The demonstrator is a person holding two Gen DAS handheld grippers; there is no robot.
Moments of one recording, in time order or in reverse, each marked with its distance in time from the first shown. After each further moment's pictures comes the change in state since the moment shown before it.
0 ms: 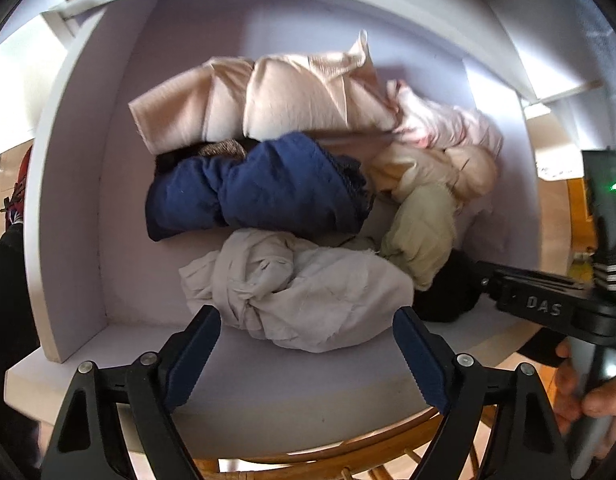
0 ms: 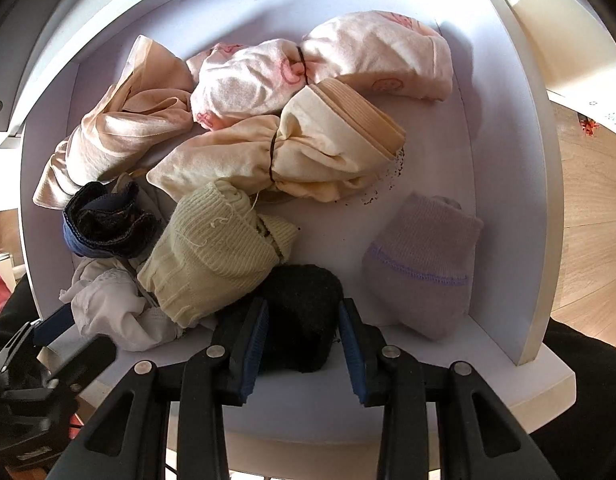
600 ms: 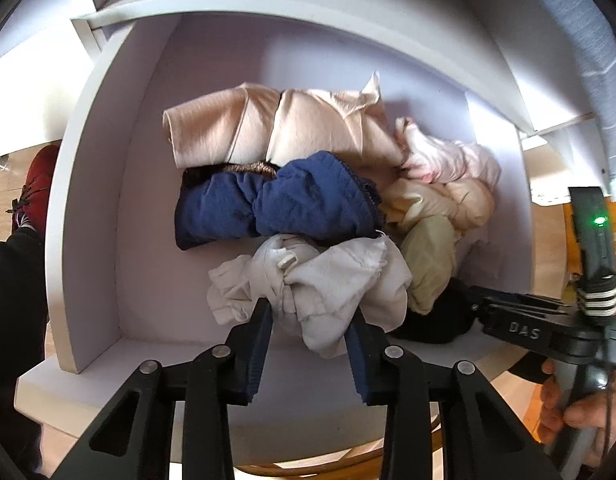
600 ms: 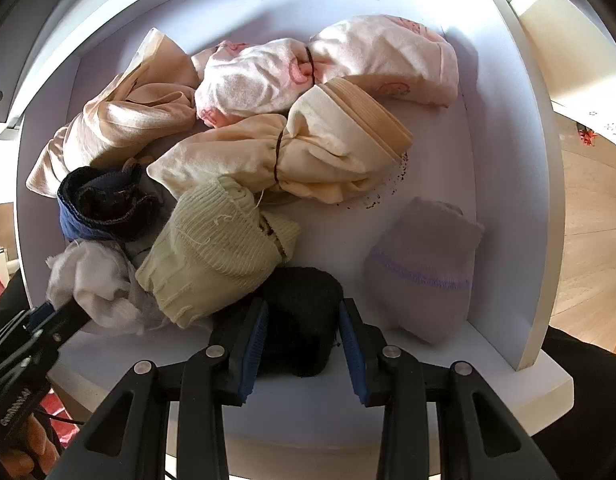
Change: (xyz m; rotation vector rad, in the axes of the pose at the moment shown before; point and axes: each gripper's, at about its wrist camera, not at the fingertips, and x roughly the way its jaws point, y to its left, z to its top) left arm -0.020 0.014 0.001 -0.048 -0.111 -0.029; right arm 0.002 0.012 -0.004 -0.025 -0.015 -0.023
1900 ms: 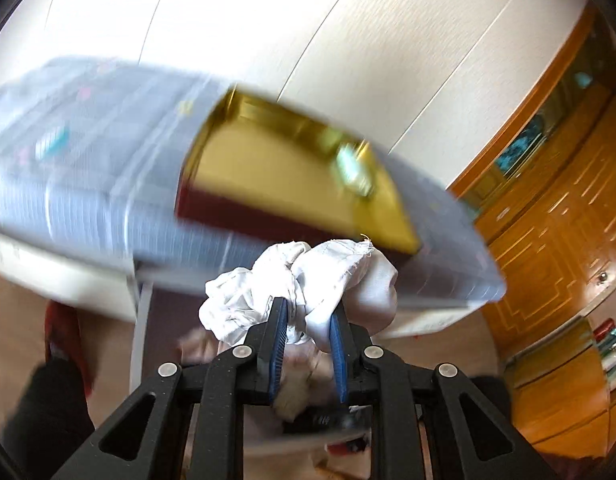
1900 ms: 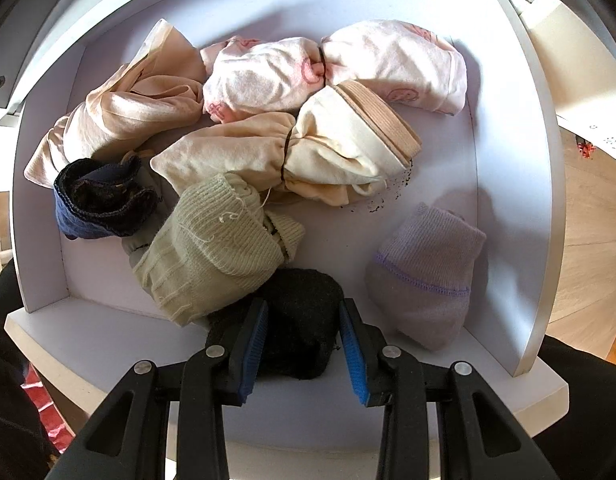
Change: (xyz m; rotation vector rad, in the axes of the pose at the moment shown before) left arm -0.276 -0.026 -0.001 0.074 -0.644 -0.251; right arm 0.000 0.020 -0.008 -0.034 -0.012 -0.020
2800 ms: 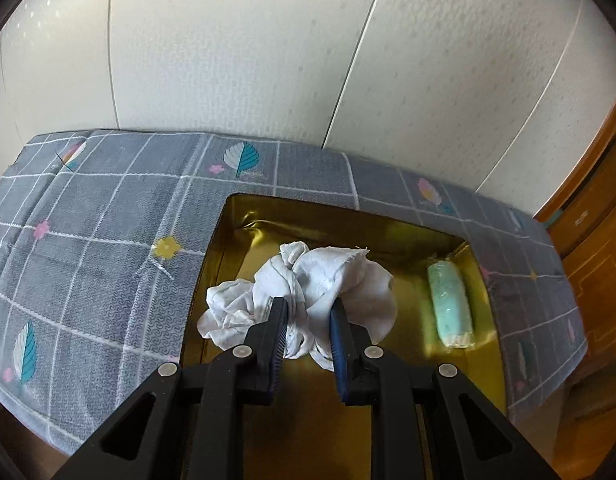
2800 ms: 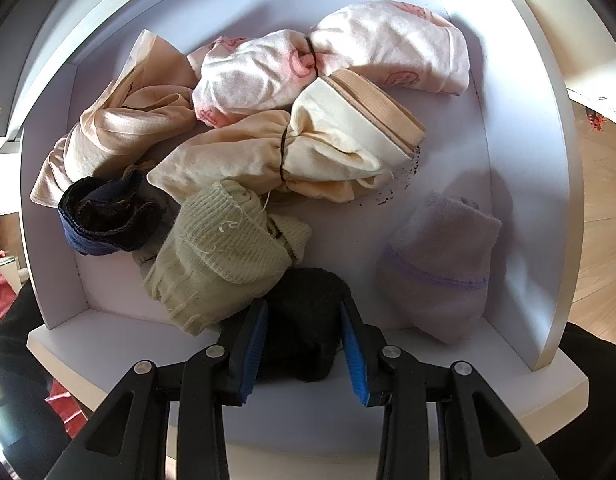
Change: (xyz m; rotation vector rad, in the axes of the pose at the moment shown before) left arm 0.175 0.020 0.203 0.079 0.098 0.306; right arm 0.002 -0.033 0.016 0.066 0.037 0.086
